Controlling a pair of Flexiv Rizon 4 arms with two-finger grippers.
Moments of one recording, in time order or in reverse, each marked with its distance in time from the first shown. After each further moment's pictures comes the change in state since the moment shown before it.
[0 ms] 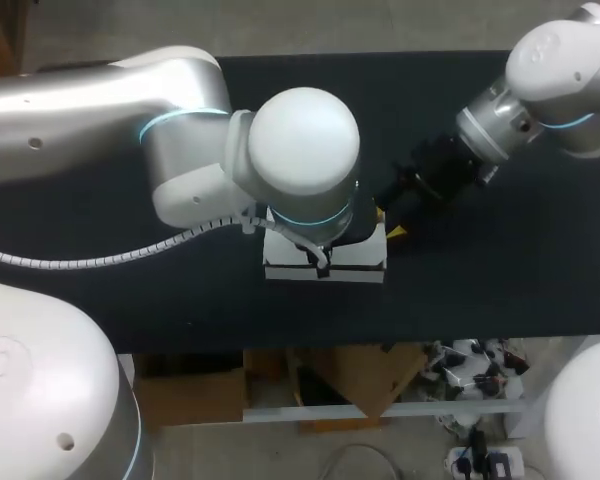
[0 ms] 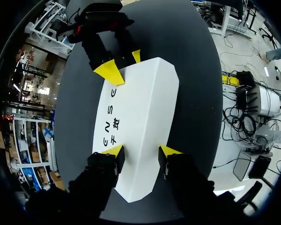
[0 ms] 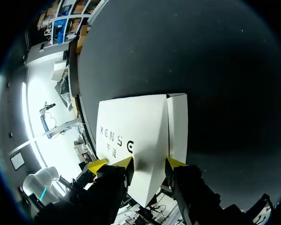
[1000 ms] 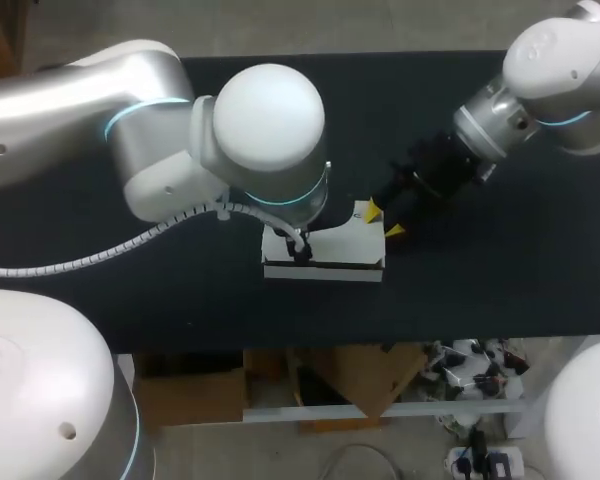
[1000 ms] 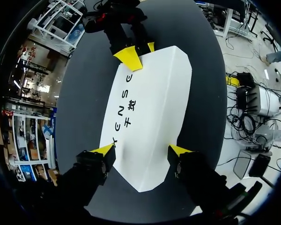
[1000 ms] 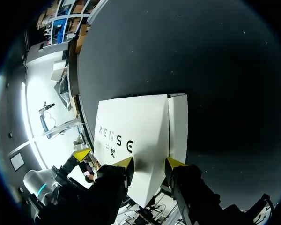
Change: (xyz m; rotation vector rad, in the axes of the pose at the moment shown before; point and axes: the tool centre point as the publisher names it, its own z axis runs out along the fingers) left arm -0.024 0.026 -0.006 0.008 0.012 -0.018; right arm 0.002 0.002 0.000 0.003 -0.007 0.003
